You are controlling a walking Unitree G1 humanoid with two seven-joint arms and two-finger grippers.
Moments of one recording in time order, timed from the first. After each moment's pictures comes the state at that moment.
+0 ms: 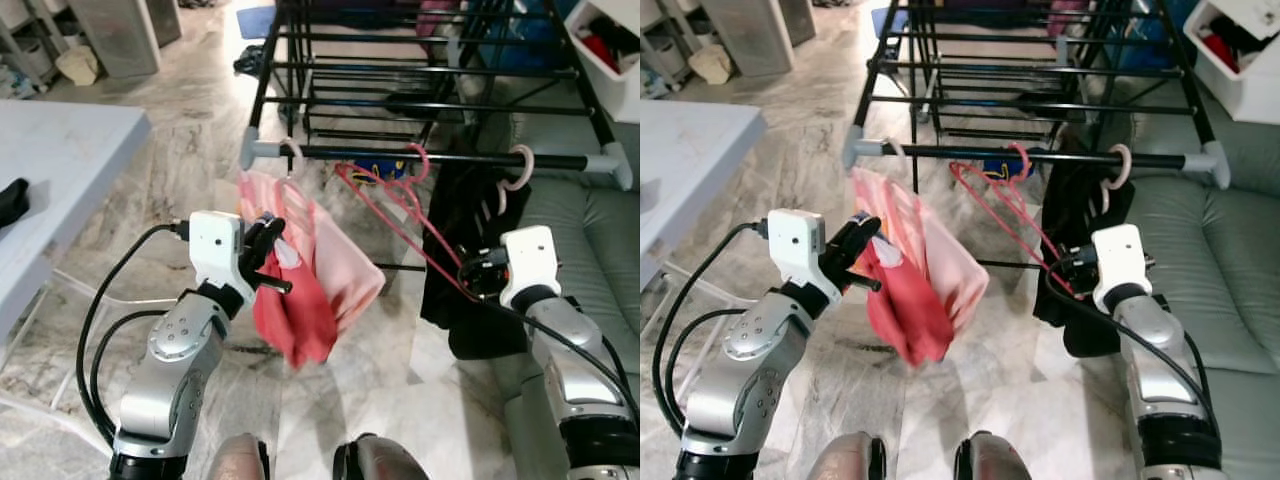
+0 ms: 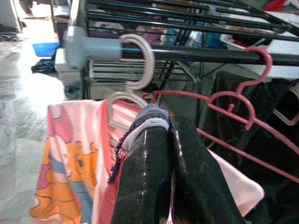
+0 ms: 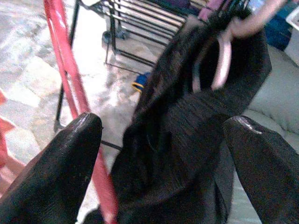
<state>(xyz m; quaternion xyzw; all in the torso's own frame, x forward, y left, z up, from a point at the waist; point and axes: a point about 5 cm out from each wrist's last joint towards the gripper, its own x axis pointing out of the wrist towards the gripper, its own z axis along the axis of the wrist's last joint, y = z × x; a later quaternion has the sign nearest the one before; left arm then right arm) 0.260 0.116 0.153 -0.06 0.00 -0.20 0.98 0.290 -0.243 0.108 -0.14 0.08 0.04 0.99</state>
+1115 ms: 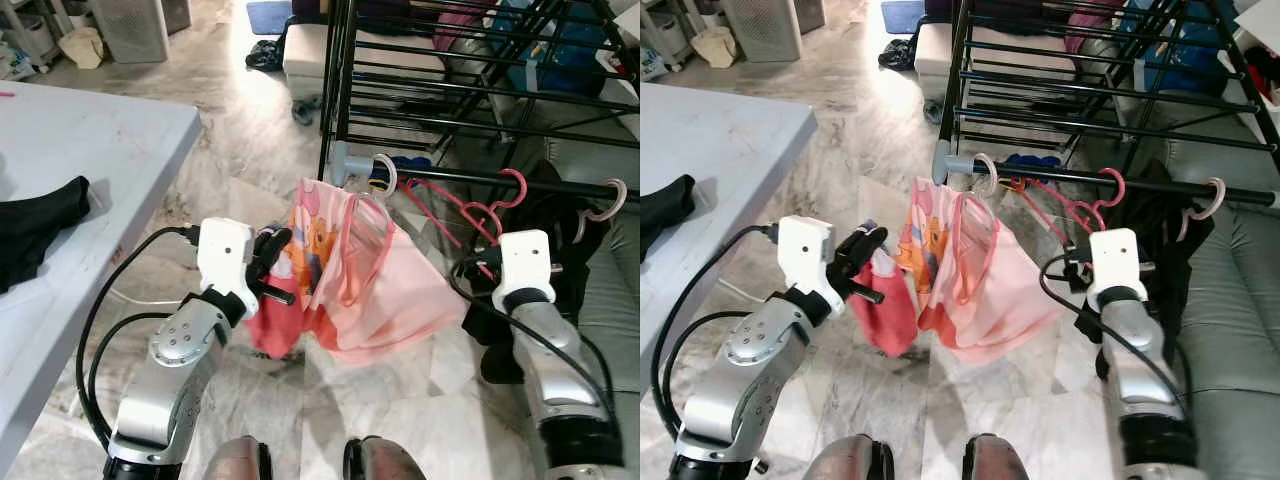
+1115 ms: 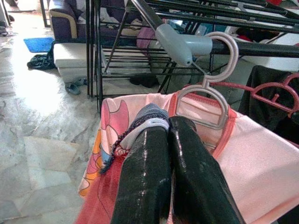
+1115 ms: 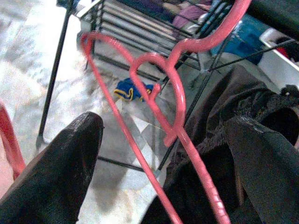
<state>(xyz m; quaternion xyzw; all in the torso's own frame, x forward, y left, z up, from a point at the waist) 0.254 0.108 0.148 -0.03 0.01 -0.23 0.97 0.292 -0.249 0.100 -0.18 0.08 -0.04 0.98</state>
